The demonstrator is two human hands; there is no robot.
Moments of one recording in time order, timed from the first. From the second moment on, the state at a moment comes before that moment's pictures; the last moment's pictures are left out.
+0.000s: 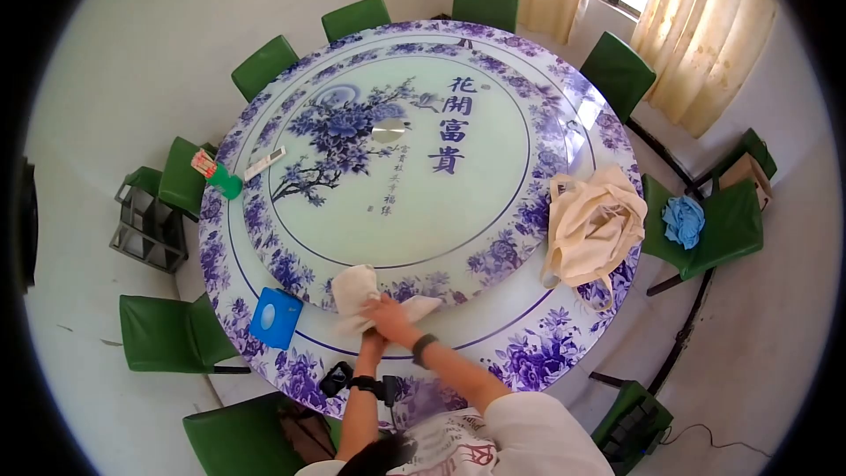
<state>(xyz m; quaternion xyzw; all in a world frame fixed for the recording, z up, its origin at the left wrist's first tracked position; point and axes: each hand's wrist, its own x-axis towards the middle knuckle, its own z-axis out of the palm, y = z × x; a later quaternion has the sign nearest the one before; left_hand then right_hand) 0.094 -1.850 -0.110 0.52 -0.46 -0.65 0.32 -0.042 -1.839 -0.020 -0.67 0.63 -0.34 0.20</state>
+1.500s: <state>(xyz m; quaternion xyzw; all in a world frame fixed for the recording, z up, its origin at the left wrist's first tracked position) 0.153 -1.753 0.051 0.47 -0.76 -0.43 0.11 -0.259 -1.483 0.009 -0.45 0.87 -0.15 0.18</state>
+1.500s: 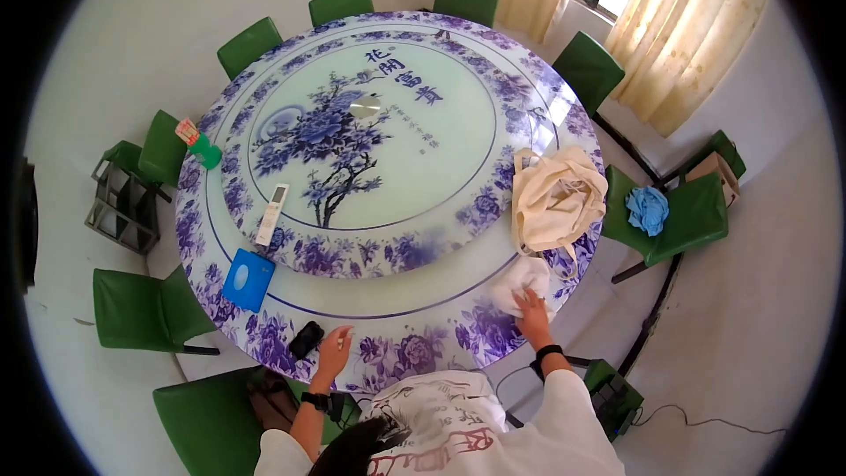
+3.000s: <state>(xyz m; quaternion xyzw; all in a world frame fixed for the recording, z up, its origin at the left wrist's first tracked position) 0.196 -1.741 0.090 0.54 -0.83 -0.13 0.08 -0.196 -1.521 0.079 -0.67 0.64 -0.14 0.35</state>
